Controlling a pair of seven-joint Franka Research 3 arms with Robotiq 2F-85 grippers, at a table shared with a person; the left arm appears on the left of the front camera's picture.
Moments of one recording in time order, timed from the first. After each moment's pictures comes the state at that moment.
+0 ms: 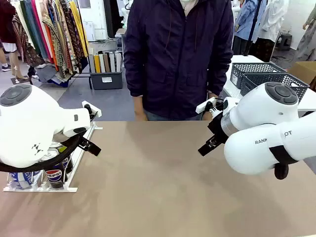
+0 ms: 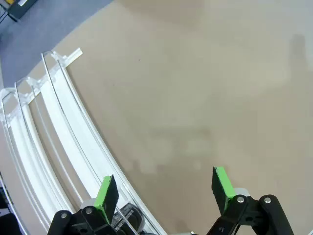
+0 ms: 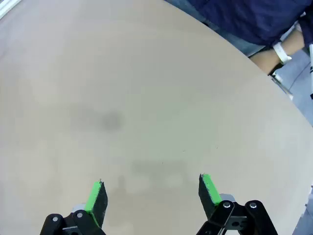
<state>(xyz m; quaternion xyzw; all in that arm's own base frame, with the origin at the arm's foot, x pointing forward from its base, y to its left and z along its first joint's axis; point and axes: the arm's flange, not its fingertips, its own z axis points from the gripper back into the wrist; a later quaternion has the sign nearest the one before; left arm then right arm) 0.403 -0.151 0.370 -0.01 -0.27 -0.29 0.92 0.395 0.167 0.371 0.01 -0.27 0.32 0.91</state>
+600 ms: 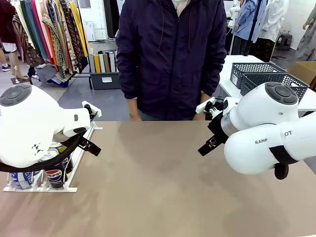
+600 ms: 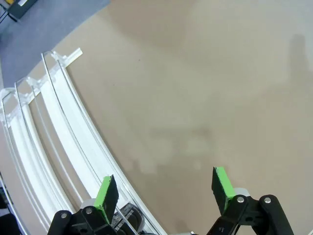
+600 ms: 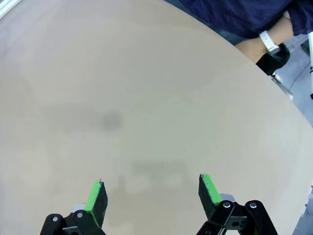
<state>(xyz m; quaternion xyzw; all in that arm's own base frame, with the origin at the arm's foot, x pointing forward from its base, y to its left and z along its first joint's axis) 0.403 -0.151 0.370 -0.01 -0.27 -0.29 0.92 0.395 0.168 0.371 0.01 -0.27 0.32 0.91</state>
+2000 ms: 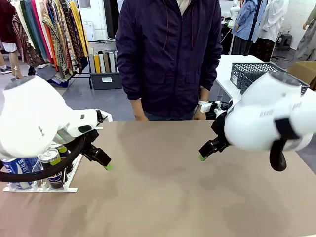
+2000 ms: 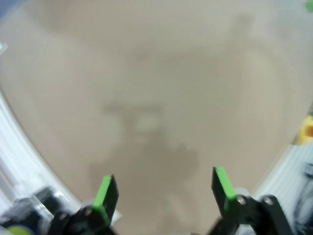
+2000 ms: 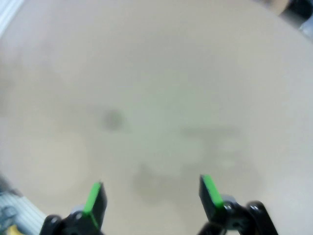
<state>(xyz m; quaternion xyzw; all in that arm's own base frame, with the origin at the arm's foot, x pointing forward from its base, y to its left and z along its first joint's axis) 0.366 -0.190 0.388 -0.15 -0.15 -0.33 0.92 0.390 0.158 0.383 0.12 -0.15 0.24 0.95</state>
